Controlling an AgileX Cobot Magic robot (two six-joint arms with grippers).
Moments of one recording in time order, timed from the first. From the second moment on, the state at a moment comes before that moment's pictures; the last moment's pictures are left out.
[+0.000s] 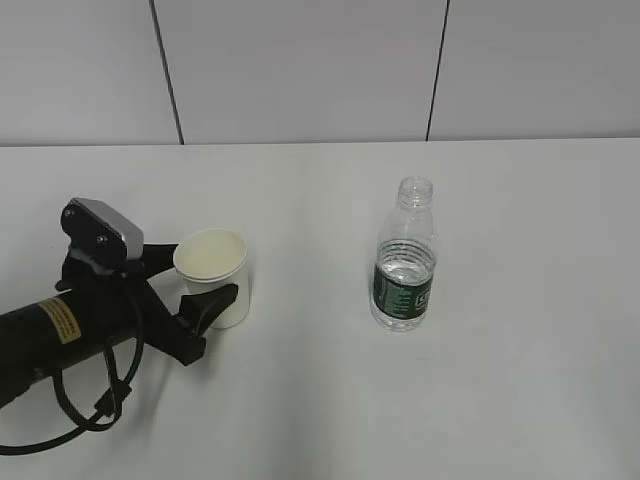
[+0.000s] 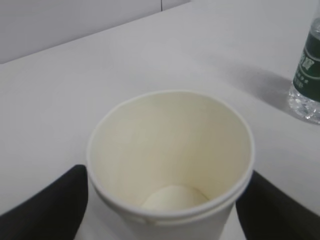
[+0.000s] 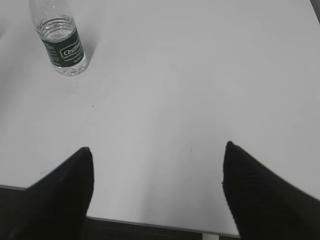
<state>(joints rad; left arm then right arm) -0.30 2.00 -0.50 0.44 -1.14 0.01 -0.04 -0.02 -0.49 0.07 1.14 -0.13</state>
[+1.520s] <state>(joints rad) -0.30 2.08 -0.56 0.50 -1.14 -0.02 -0.04 -0.02 -0.49 0.07 1.14 -0.13</state>
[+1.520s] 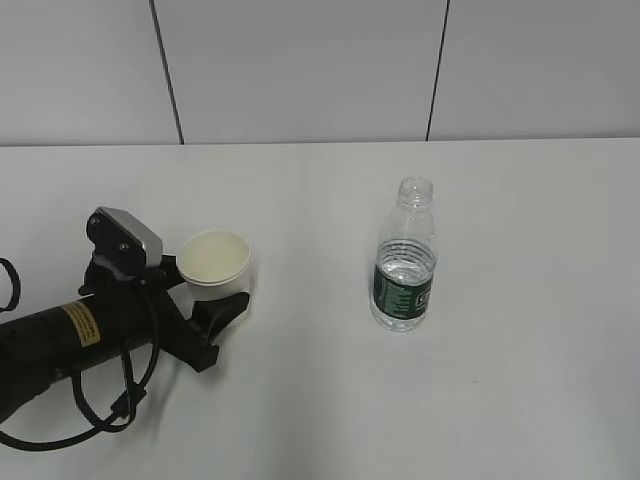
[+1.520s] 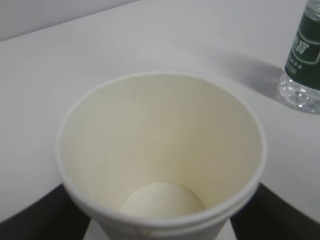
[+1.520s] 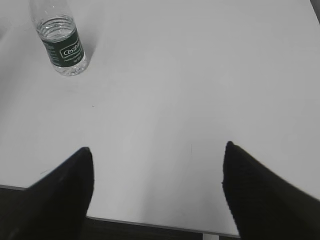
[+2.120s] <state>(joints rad) -0.30 2.08 -0.56 0.53 -1.15 -0.02 -0.04 -0.02 -0.49 0.07 1.14 -0.13</state>
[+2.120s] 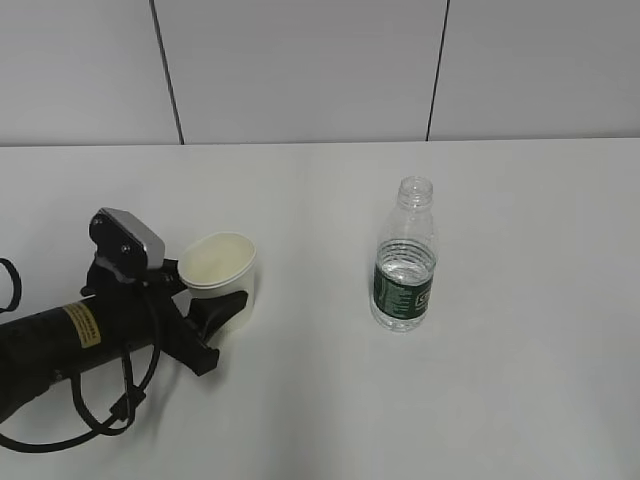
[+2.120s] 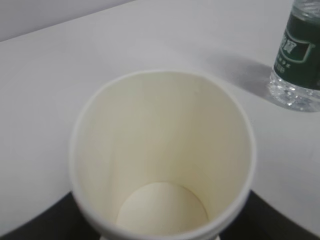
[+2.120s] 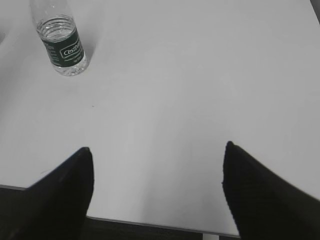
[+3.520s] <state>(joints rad) -0.30 2.08 -0.56 0.61 -1.15 -0.02 -0.04 -0.02 -0.50 0.07 1.13 -0.13</state>
